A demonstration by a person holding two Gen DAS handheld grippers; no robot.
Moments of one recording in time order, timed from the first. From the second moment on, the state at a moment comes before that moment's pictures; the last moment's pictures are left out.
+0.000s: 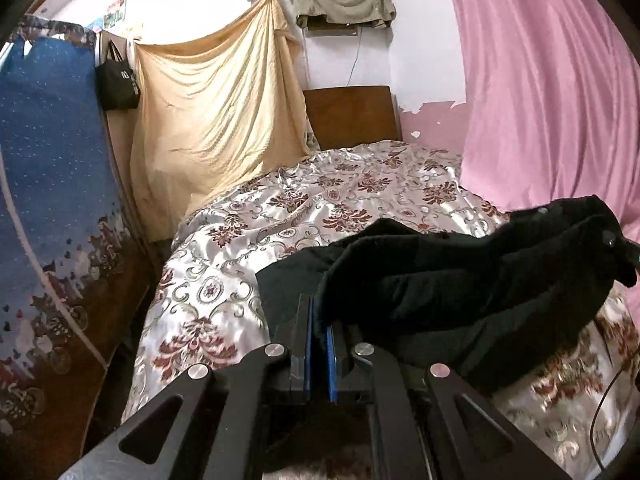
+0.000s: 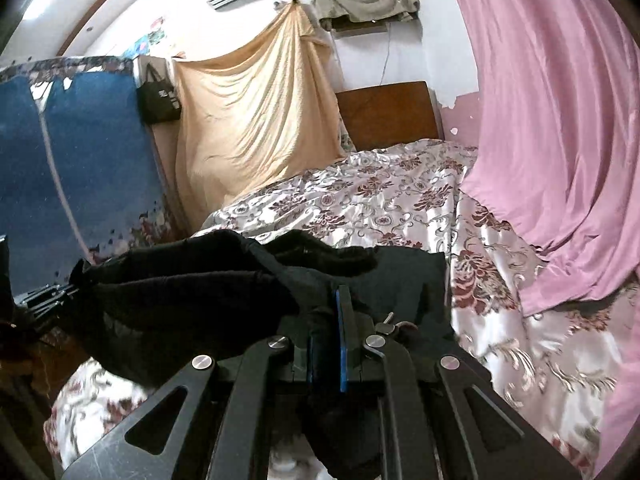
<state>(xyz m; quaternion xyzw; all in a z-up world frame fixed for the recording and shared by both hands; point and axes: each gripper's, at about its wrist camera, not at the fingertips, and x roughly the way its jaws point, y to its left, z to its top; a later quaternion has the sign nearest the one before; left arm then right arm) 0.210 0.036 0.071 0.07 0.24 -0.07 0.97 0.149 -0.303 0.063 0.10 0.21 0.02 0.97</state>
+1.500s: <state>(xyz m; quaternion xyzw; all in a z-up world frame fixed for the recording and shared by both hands) 0.541 0.004 0.001 0.03 0.35 -0.08 0.93 0.493 -0.331 0.004 0.01 0.31 -0.03 0.95</state>
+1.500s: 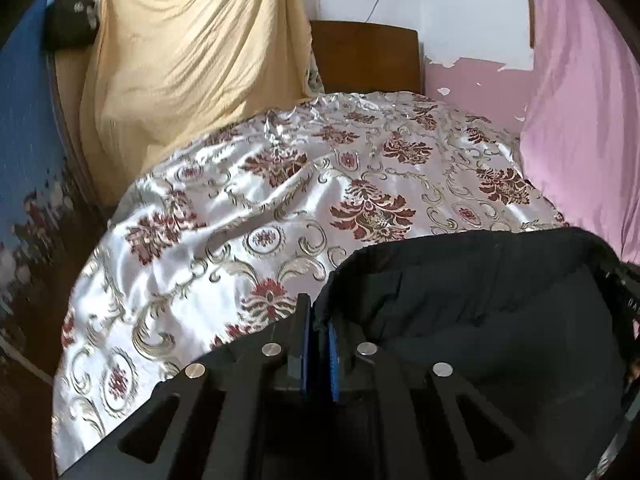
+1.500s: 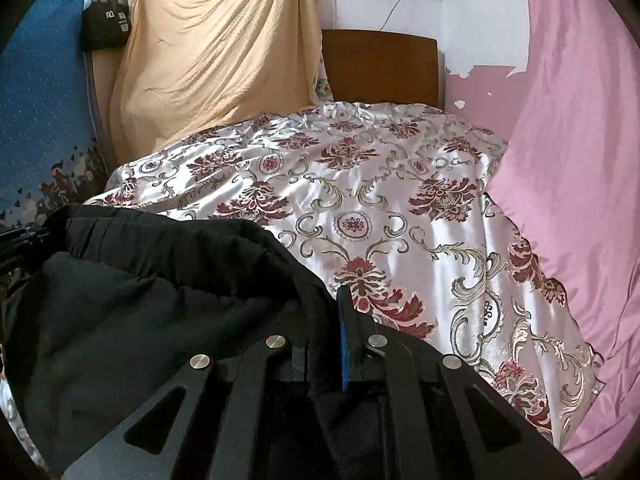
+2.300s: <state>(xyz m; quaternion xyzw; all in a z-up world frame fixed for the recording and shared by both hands) 0.417 -0.005 -0.026 -0.02 0.27 -0.18 0.94 0.384 -0.294 -0.013 0.00 0.26 0.11 0.96</state>
